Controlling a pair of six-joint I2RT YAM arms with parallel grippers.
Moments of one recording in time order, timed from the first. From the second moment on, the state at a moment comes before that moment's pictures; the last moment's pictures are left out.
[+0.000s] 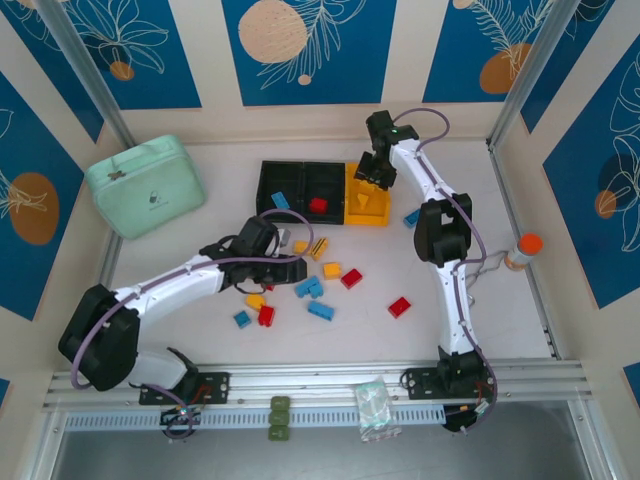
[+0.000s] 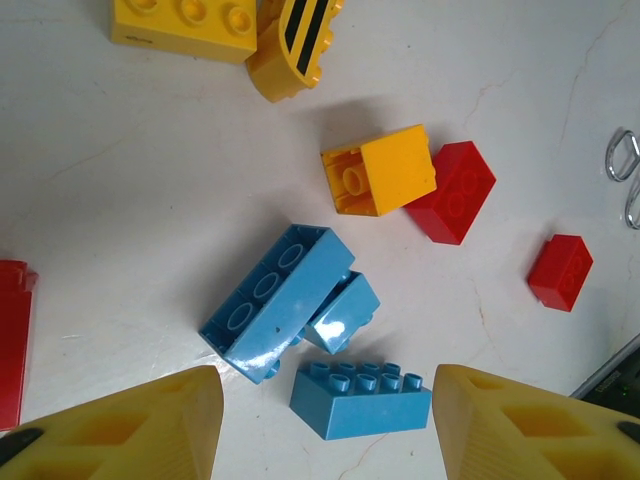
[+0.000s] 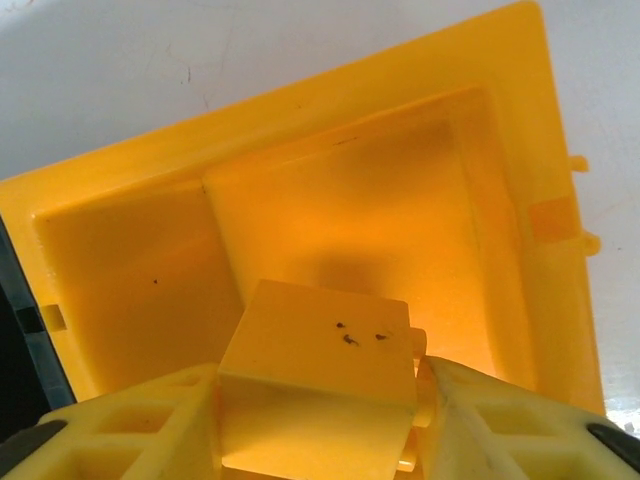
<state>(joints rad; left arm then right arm) -0.66 1.38 0.84 -0.39 0.31 -0.68 0.27 2.42 2.32 -1.13 -0.06 0.63</state>
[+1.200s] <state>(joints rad) -0.66 1.13 0.78 -0.58 0.14 -0.71 0.51 1.66 1.40 -0.90 -0.13 0.56</state>
